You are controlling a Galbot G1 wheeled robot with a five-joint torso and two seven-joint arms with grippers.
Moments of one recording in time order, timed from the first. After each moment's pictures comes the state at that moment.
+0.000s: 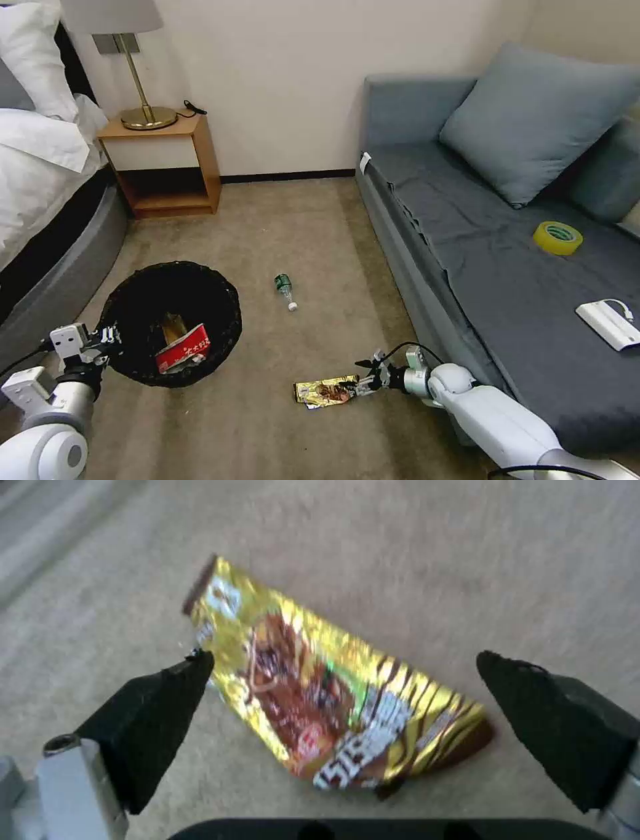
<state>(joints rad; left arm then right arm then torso) 1.56 -1.32 -0.97 -2.09 -0.55 0.35 -0.04 -0.71 1.14 -0.29 0.78 0.60 0.00 -0.76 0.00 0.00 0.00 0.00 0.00</state>
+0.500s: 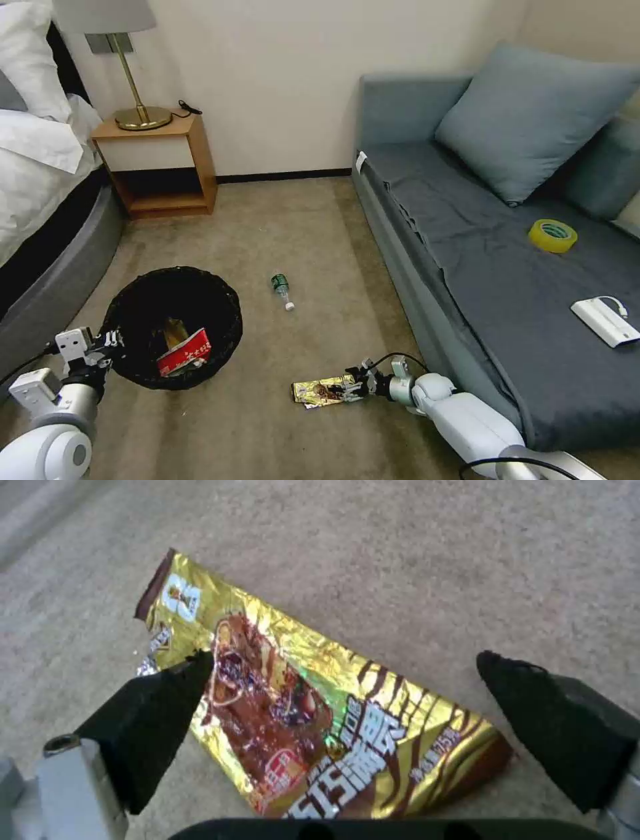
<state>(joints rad) 1.55 -1.31 -0.96 -2.06 -0.54 0.35 -0.04 -0.67 1.24 -0.27 0.62 0.55 0.08 -0.76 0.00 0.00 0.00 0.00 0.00</state>
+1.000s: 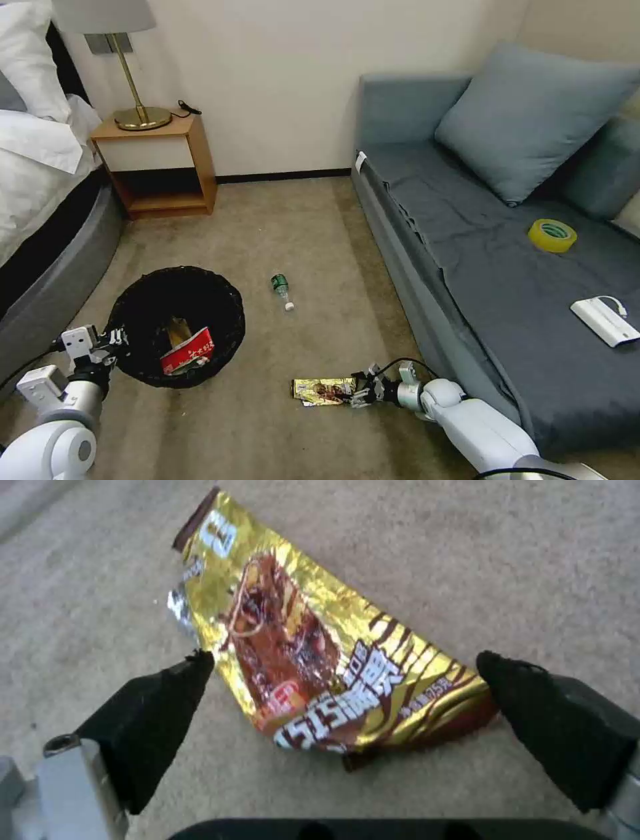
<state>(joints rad) 1.55 -1.31 -0.95 -2.05 -0.54 0.34 -0.03 -0.73 1.18 -0.27 0.70 0.52 0.08 -0.76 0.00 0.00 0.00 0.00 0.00</state>
